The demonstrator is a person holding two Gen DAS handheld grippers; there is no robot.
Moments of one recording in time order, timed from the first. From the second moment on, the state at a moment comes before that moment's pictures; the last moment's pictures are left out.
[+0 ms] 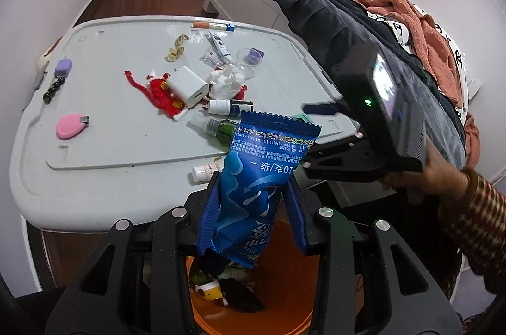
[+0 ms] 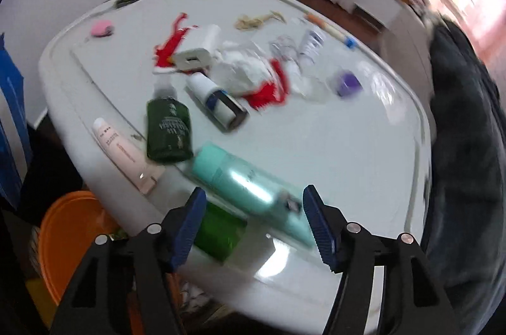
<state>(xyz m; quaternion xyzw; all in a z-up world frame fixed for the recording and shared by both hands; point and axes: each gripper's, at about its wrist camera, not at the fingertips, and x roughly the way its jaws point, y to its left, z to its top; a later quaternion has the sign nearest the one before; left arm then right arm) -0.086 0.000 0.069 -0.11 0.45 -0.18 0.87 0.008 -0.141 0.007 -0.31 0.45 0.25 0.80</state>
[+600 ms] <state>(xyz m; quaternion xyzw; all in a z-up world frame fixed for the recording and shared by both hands) -0.073 -0.012 0.052 -0.12 0.47 -0.19 0.85 0.091 -0.224 0.018 -0.01 0.55 0.21 0.81</state>
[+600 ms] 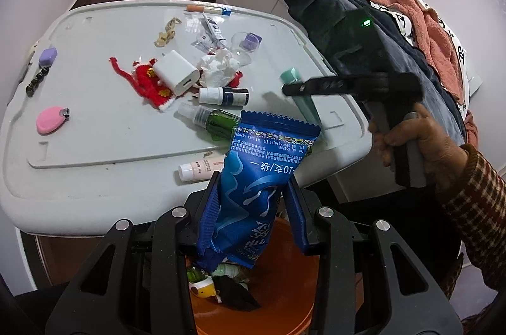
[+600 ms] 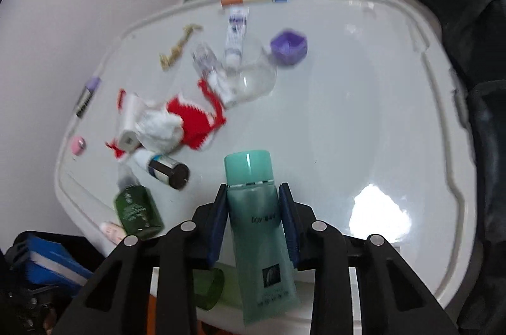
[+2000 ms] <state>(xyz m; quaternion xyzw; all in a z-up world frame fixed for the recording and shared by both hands) -0.018 0.028 0.077 -0.17 0.46 -0.04 0.87 -0.010 -0.207 0.142 0.03 0.29 0.21 0.93</state>
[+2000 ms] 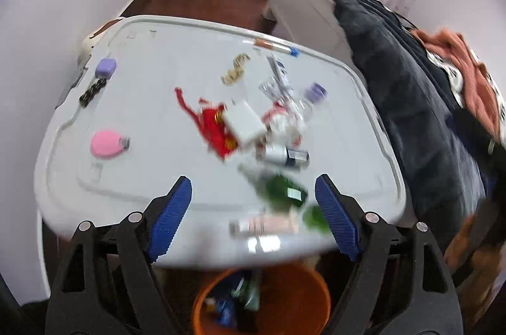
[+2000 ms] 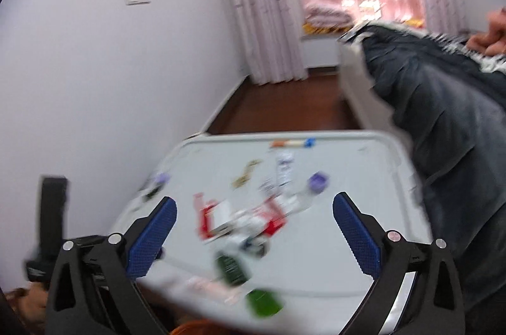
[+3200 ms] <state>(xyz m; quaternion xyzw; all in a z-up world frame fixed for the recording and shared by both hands) 0.008 0.024 0.064 -0.12 0.42 -0.02 0.90 0.044 -0.150 0.064 -0.03 0.38 0.20 0.90</state>
